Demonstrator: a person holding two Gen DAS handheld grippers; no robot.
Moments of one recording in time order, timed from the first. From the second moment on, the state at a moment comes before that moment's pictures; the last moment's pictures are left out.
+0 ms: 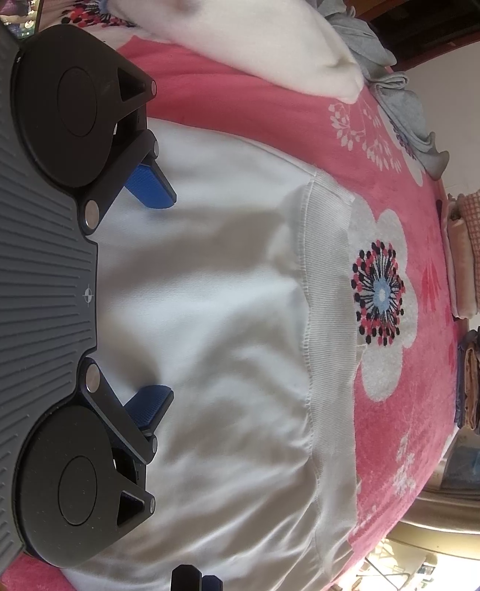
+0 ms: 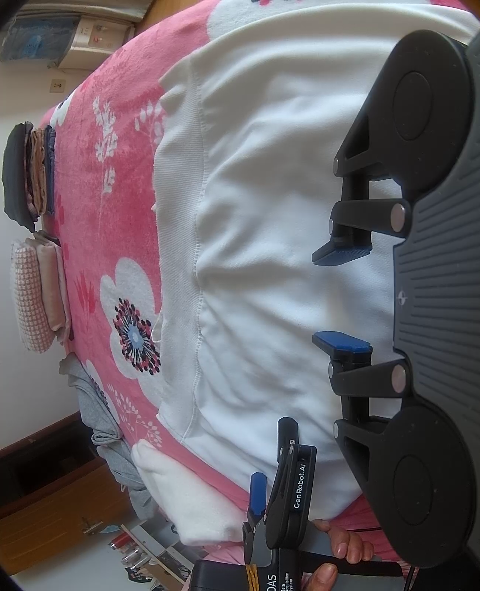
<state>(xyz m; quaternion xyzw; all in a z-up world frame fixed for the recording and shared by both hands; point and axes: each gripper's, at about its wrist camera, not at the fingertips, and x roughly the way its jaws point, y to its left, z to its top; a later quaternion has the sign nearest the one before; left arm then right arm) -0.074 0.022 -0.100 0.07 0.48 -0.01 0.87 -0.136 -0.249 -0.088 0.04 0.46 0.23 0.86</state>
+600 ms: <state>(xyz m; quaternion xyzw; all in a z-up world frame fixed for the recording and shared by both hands) -0.076 0.023 -0.096 0.07 0.47 -0.01 0.88 -0.137 -0.250 -0.087 0.04 0.46 0.23 0.86</state>
